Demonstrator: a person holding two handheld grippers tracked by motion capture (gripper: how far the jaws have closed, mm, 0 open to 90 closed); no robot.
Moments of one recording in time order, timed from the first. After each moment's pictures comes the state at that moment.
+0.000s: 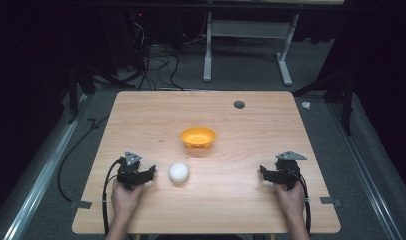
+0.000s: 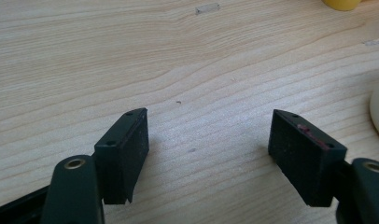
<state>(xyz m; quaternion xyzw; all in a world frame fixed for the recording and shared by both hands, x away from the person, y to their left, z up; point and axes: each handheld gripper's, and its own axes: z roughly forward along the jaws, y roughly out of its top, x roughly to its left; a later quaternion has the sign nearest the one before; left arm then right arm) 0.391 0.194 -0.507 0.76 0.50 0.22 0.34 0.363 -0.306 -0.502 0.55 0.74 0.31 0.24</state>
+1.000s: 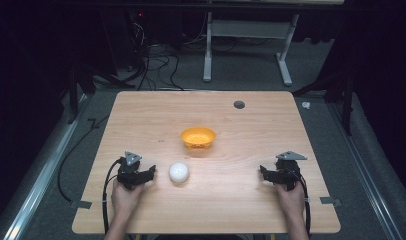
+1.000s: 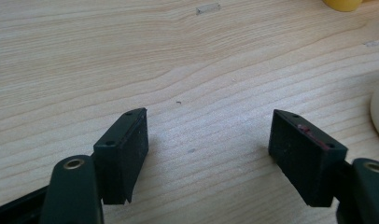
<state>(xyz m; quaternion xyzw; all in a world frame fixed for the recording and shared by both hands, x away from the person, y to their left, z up) 0.391 0.193 -0.507 0.76 0.50 0.22 0.34 0.362 -0.306 -0.502 0.55 0.74 0.30 0.24</state>
